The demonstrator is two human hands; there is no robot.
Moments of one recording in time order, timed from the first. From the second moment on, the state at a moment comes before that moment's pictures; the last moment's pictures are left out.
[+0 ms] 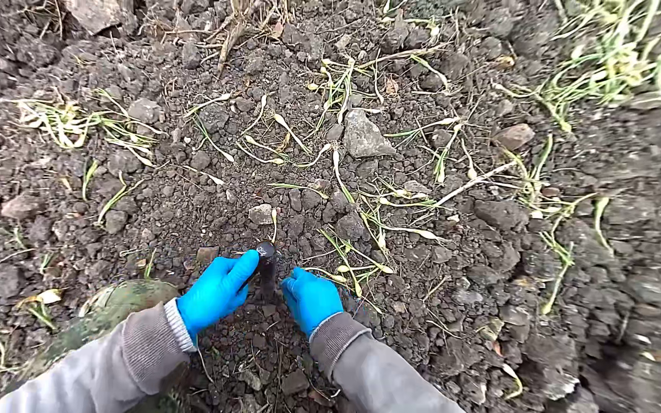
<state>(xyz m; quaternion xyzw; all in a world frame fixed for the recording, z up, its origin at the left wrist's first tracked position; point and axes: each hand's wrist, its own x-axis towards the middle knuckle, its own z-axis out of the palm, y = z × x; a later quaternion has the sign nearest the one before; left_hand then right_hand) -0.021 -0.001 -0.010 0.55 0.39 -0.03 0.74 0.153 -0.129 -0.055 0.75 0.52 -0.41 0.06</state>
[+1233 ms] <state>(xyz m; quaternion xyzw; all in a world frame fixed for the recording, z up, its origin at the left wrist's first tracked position) 0.009 0.070 0.031 0.73 0.35 -0.03 0.59 0.169 -0.119 -0.068 0.82 0.52 -0.11 -0.20</state>
